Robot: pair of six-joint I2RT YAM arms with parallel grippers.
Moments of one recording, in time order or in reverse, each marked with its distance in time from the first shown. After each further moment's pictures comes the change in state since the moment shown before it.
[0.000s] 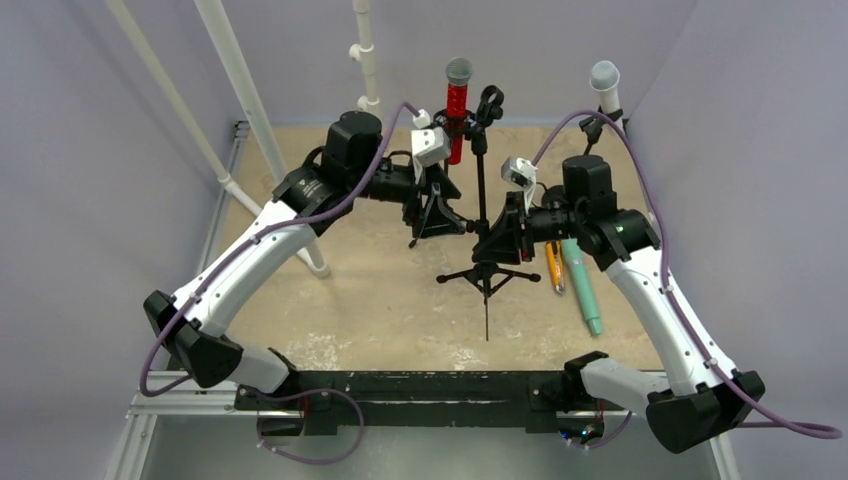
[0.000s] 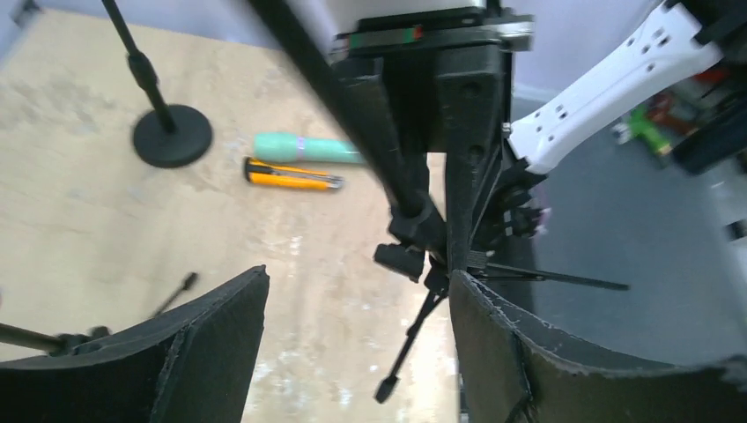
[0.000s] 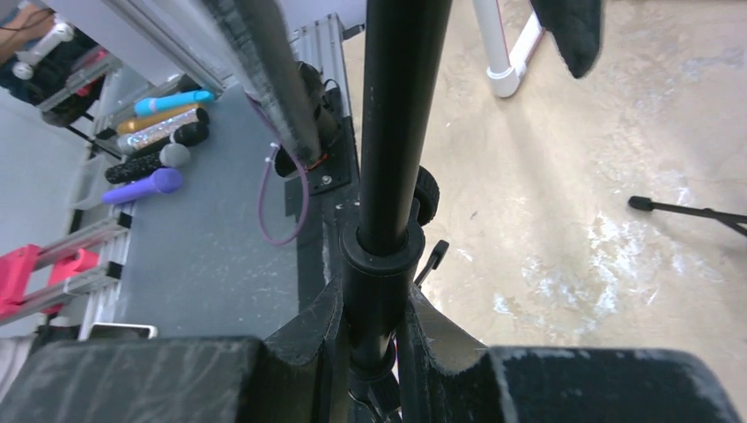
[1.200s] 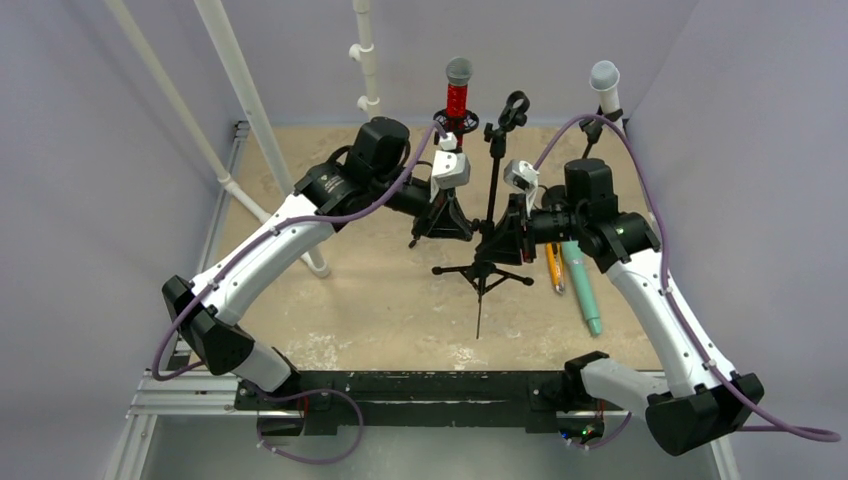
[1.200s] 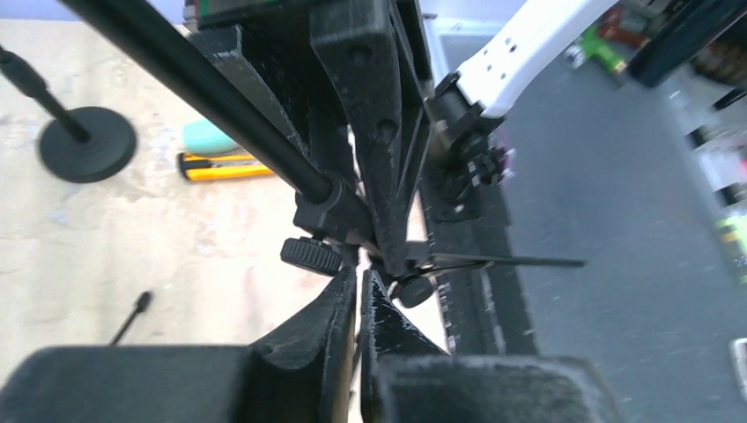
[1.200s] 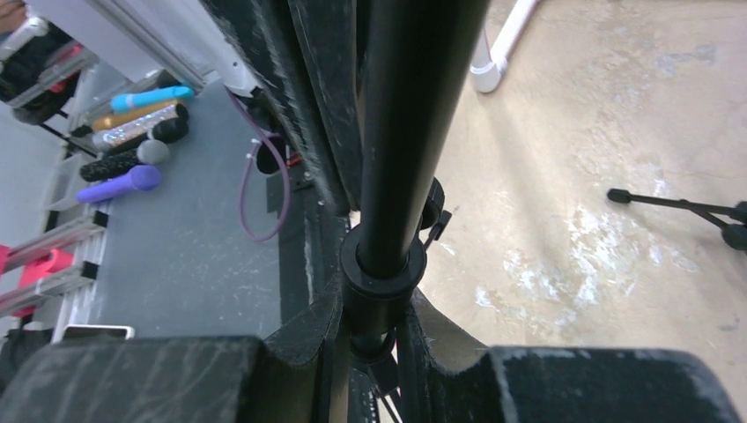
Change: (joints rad) left arm -0.099 0.048 0.058 -0.183 0.002 0.288; right arm -0.016 -0.009 -0.042 0.023 -0.008 -0.013
